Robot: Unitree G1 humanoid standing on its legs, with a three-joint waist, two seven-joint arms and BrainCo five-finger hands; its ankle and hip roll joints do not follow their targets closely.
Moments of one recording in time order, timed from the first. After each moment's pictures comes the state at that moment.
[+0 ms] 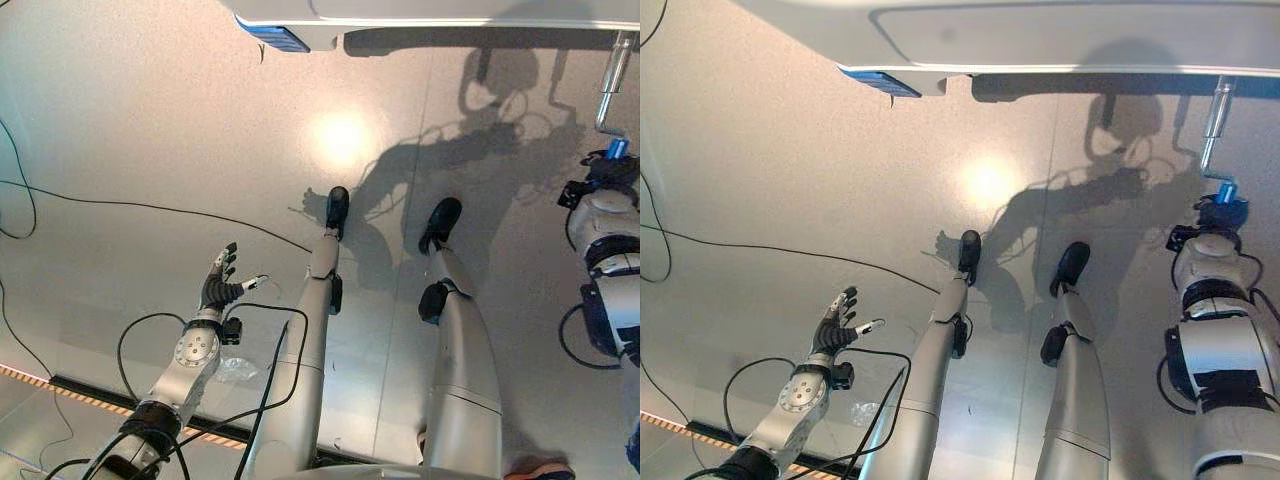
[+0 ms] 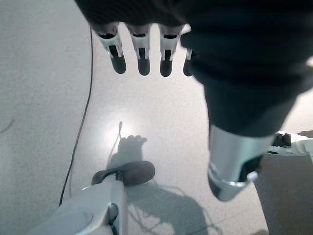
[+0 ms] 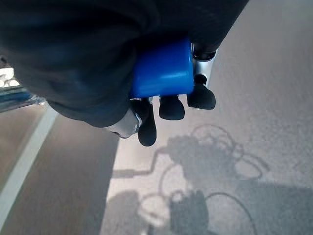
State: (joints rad) left arm -0.18 0.53 -0.38 0.45 -0.43 -0.31 0.29; right arm -1.10 -0.77 0.15 1.42 0.52 -0.13 -0.36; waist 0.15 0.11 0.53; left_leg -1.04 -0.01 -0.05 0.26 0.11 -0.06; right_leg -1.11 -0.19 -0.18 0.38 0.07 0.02
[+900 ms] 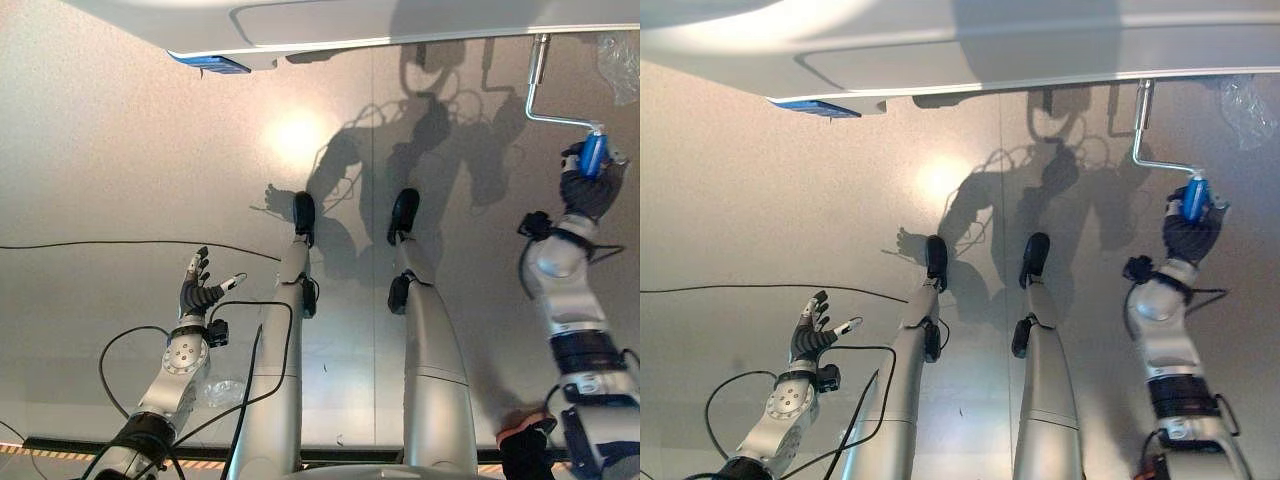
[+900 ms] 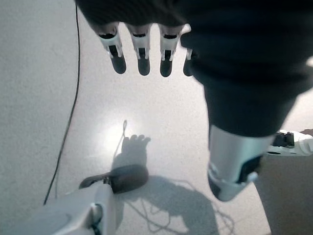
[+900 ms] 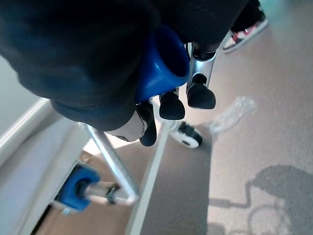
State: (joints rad) left arm -0.10 0.49 -0.27 0.44 -0.41 -0.30 0.39; right arm -0.41 -0.48 -0.10 0.22 0.07 -0.25 -0.75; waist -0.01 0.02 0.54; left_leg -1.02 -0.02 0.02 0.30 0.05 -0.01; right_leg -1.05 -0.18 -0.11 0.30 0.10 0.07
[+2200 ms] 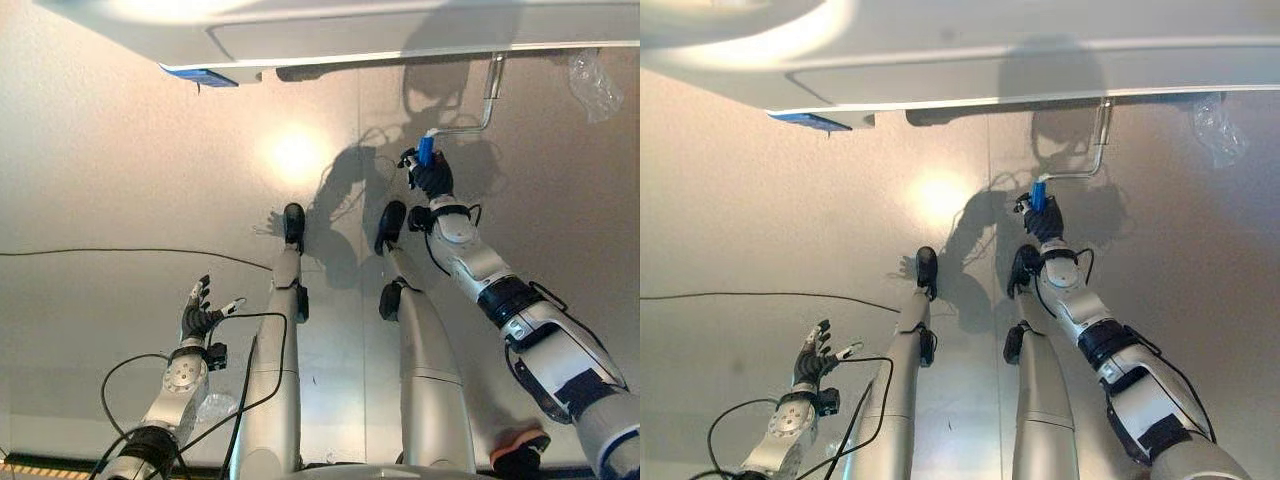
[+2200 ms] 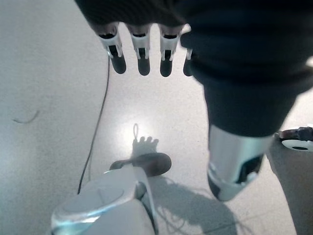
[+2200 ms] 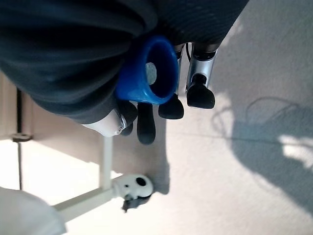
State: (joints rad) left arm -0.10 0.44 -0.26 0.61 -0.42 -0.32 0.32; right arm -0.82 -0.44 0.52 0.59 0.58 -0.21 -0.38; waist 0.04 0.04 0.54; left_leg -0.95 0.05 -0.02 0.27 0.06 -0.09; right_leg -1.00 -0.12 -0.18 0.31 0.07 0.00
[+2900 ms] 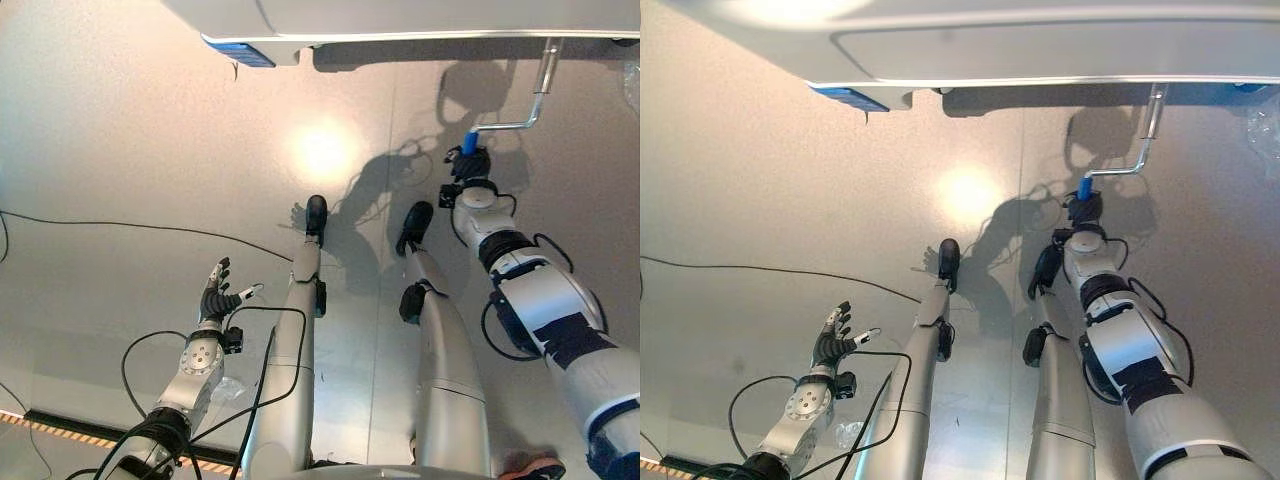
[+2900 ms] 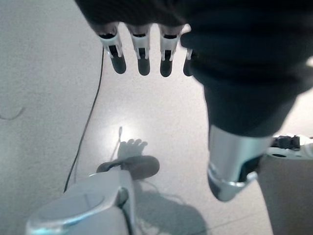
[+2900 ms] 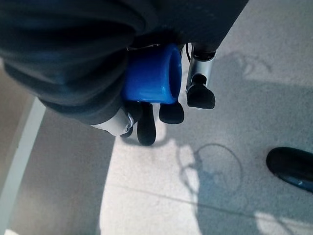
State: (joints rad) left arm -0.18 0.45 -0.36 0.55 -0.43 -0.33 0.32; right arm -1.16 -0.46 0.29 1.40 0.46 -0.14 -0.35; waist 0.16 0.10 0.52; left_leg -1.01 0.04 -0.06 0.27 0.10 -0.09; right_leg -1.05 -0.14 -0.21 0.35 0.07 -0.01
